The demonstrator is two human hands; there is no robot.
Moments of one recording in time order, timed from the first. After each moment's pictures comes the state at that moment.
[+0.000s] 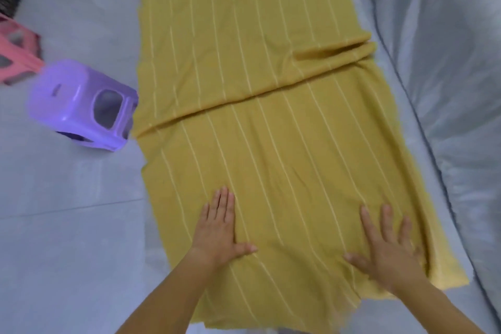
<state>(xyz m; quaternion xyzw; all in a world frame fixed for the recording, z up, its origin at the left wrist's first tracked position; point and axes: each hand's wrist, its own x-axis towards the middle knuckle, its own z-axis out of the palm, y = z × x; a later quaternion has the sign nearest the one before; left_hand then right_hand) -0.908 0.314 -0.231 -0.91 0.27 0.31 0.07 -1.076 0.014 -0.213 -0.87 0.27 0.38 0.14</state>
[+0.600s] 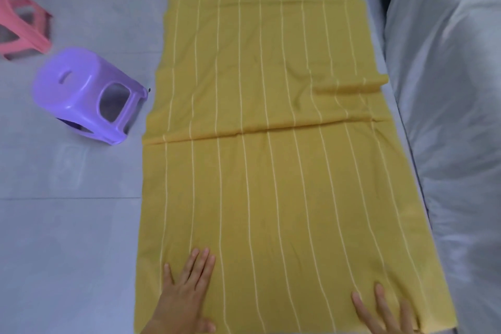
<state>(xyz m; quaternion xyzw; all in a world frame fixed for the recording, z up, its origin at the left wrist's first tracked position) -0.960 0.401 -0.226 -0.88 0.26 0.40 0.04 -1.162 0.014 -0.239 -0.93 0.14 0.33 -0.06</state>
